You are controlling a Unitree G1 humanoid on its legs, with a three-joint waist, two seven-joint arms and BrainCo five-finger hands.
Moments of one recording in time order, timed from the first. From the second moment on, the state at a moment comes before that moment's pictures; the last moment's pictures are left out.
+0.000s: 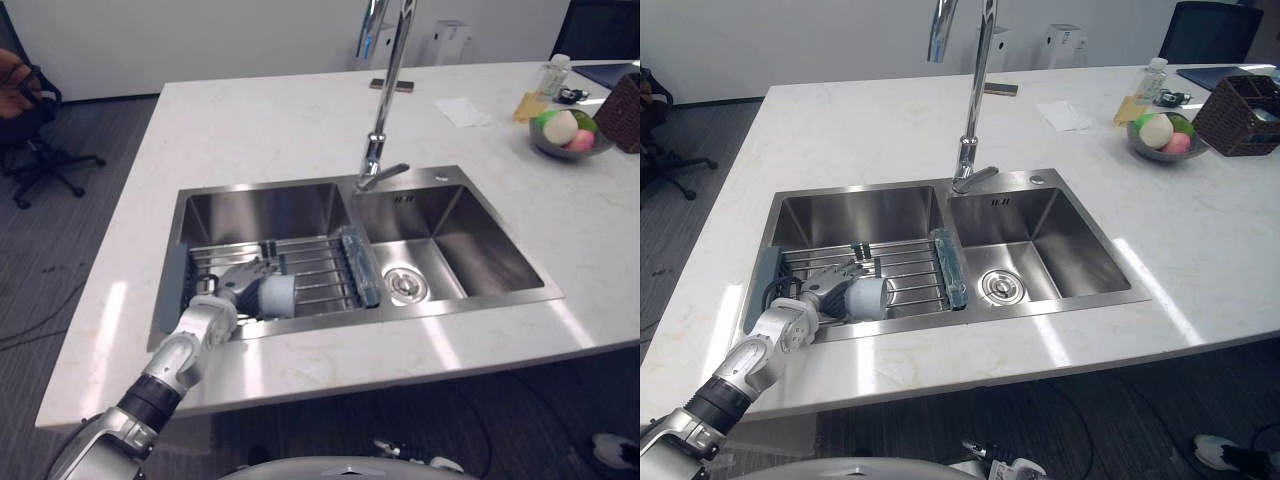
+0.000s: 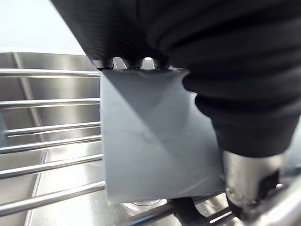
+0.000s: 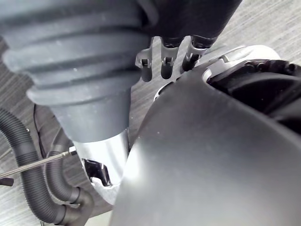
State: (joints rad) left arm -0.25 0.42 -0.45 0.18 0.96 0.10 -0.26; right arm 0.08 -0.17 -0.01 1.00 0.41 0.27 0.18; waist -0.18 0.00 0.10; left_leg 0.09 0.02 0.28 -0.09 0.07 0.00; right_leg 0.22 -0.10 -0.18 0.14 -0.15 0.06
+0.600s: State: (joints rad) left arm -0.30 0.40 -0.43 0.29 0.89 0.12 -0.32; right arm 0.07 -0.18 -0.01 1.00 0.38 0.29 0.19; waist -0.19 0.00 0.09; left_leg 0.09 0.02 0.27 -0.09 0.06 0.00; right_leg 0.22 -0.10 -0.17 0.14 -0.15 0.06
